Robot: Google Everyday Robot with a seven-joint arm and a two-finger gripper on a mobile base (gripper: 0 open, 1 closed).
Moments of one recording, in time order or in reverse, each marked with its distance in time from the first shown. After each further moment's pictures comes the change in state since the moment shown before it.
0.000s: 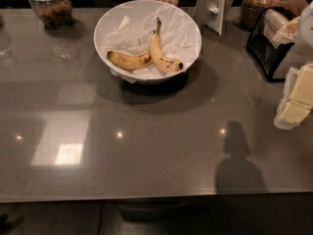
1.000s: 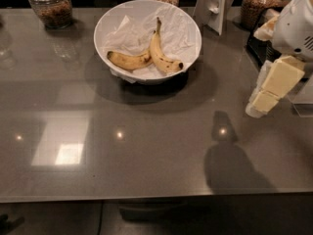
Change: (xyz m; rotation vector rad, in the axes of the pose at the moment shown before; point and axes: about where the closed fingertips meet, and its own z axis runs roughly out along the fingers) arm -0.032 -0.019 0.020 0.006 -0.136 0.042
